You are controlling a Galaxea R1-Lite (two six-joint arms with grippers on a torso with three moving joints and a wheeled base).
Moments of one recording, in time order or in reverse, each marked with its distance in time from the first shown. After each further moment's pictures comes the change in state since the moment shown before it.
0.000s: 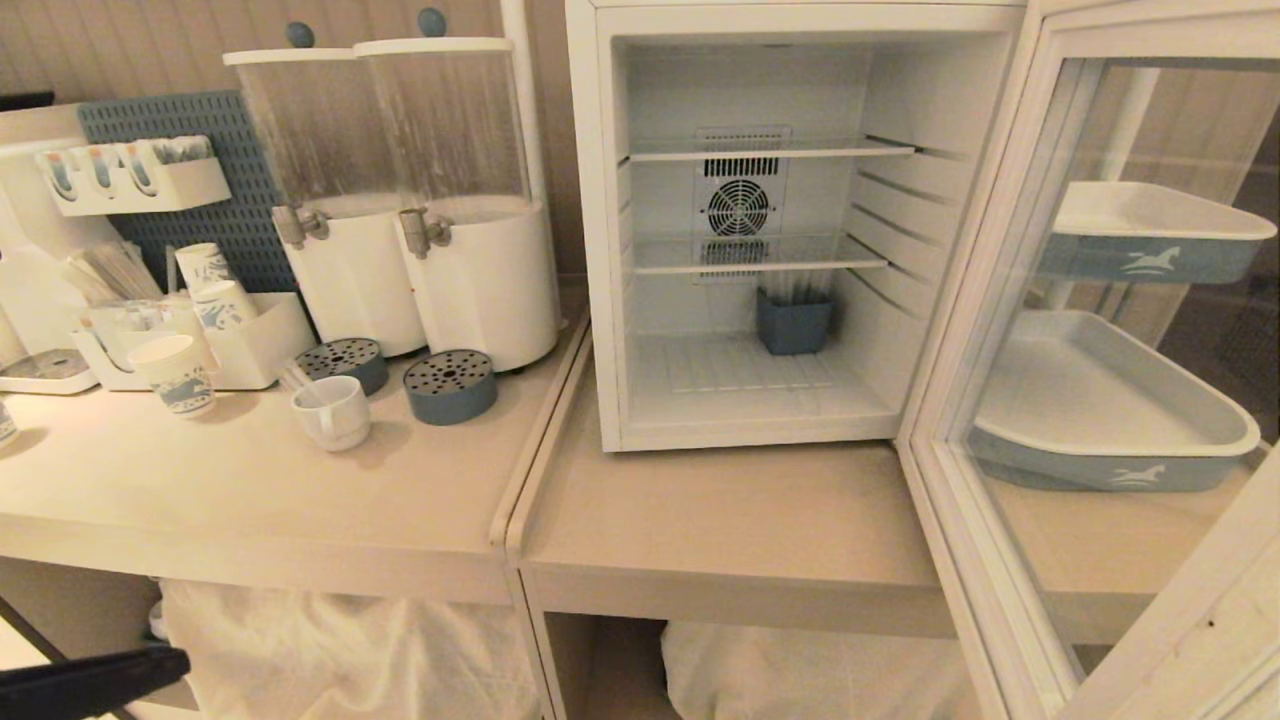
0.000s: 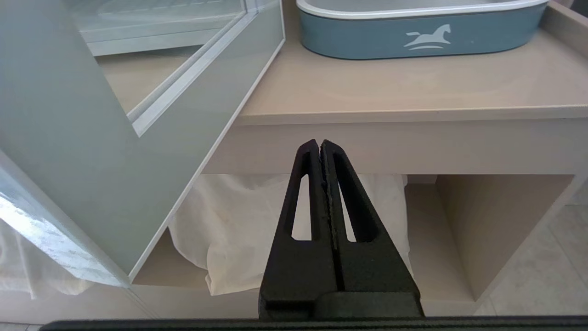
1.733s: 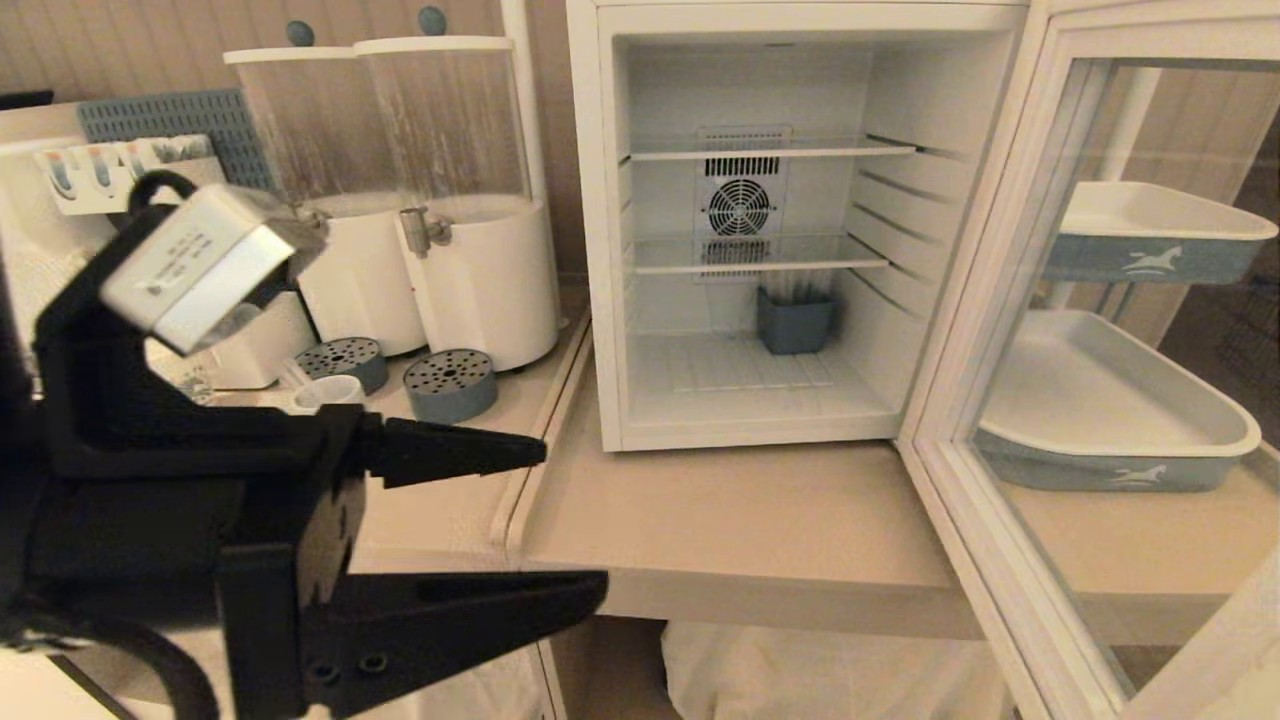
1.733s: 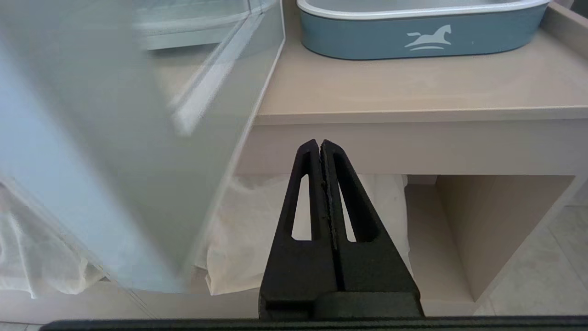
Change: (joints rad) left arm -0.213 0.569 -0.261 -0.263 -0.075 0.092; right arm 0.000 0.000 -0.001 0.001 0.000 -0.001
